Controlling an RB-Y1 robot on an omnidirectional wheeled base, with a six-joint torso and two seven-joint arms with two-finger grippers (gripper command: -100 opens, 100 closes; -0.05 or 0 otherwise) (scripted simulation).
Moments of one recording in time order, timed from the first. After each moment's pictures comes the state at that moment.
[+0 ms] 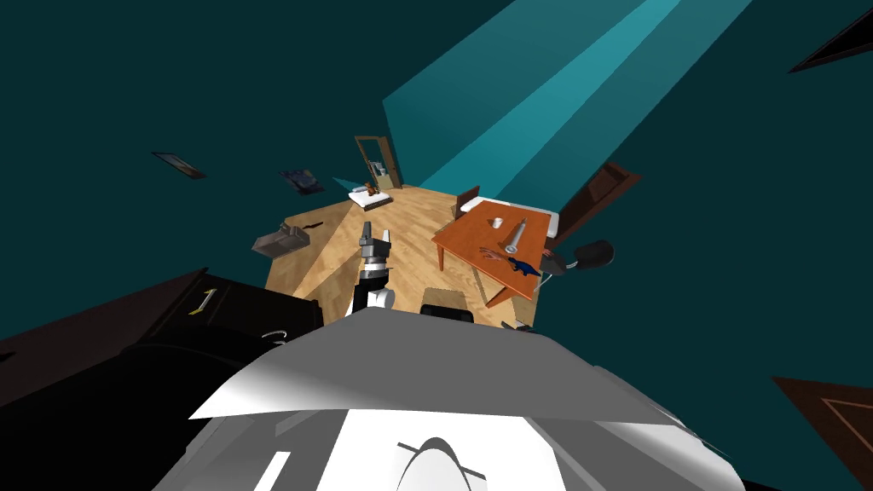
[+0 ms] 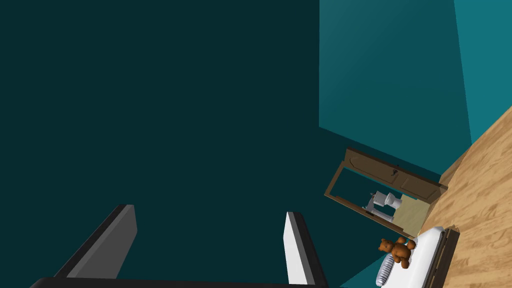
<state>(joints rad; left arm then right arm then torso) 0.52 0.03 -0.02 -2.24 0.10 -0.42 0.10 0.43 -0.87 0.47 -1.18 0.40 -0.67 0.24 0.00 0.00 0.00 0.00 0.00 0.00</state>
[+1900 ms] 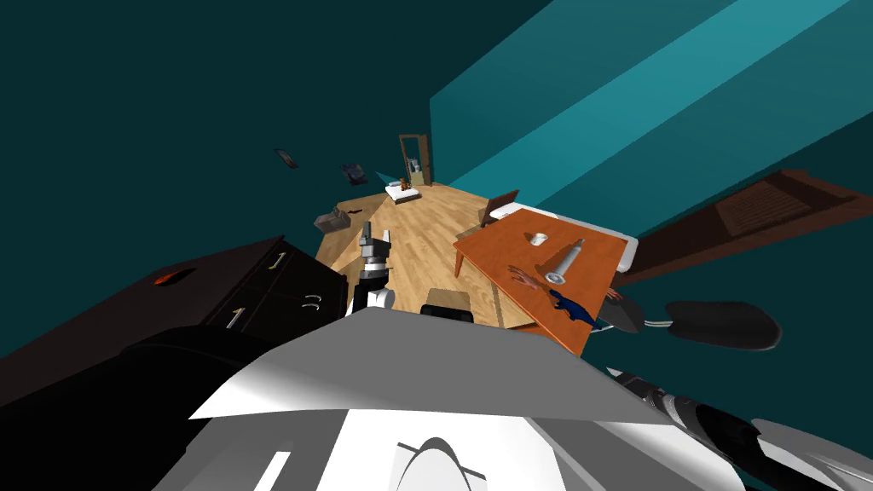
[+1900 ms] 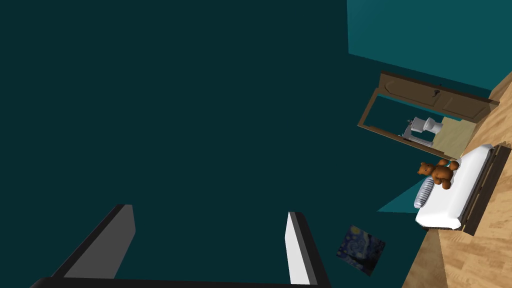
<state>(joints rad) 0.52 0.03 -0.02 -2.24 0.10 -0.42 0.10 0.32 -1.19 0.64 -0.70 0.58 -0.74 0.33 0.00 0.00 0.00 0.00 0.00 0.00</state>
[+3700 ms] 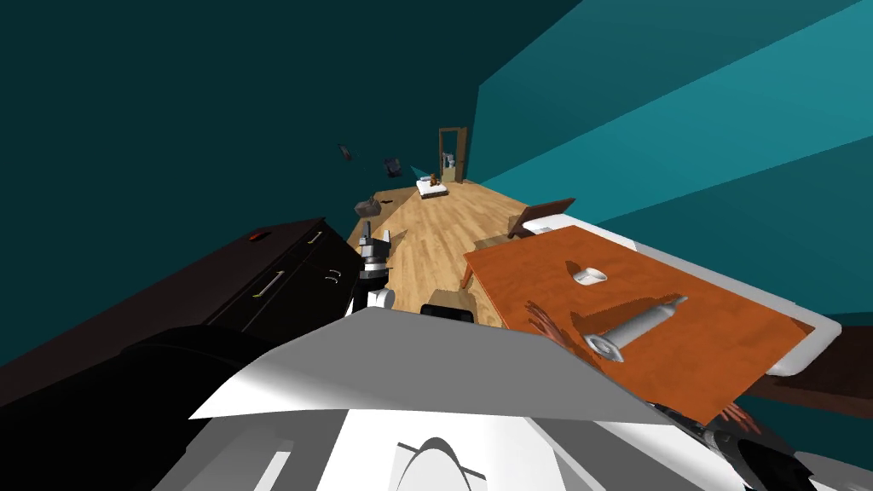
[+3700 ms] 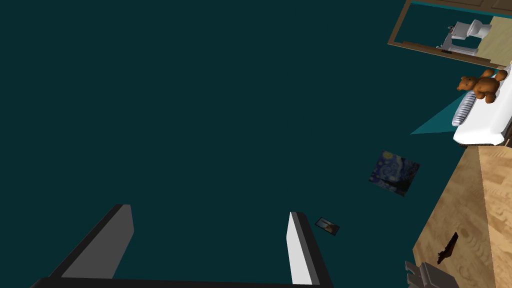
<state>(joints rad) 0.52 0.03 -0.02 -2.24 0.10 -0.42 0.10 0.29 -1.20 0.77 -0.57 0.63 -0.75 0.39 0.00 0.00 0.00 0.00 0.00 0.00</state>
